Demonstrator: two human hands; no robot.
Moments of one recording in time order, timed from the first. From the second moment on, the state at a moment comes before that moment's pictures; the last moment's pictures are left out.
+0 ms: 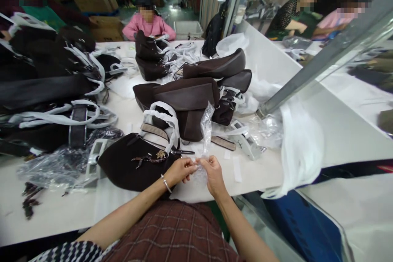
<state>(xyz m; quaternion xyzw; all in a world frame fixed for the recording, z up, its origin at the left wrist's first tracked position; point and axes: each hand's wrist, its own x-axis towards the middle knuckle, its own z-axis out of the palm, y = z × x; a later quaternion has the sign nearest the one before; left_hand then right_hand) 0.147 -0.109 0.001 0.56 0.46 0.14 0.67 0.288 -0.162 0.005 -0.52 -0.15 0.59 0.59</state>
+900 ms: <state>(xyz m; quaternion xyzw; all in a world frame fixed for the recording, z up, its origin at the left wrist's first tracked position) 0.165 -0.094 -0.014 0.41 0.45 0.15 0.78 0.339 -0.145 -0.029 -0.53 -0.05 0.58 0.61</state>
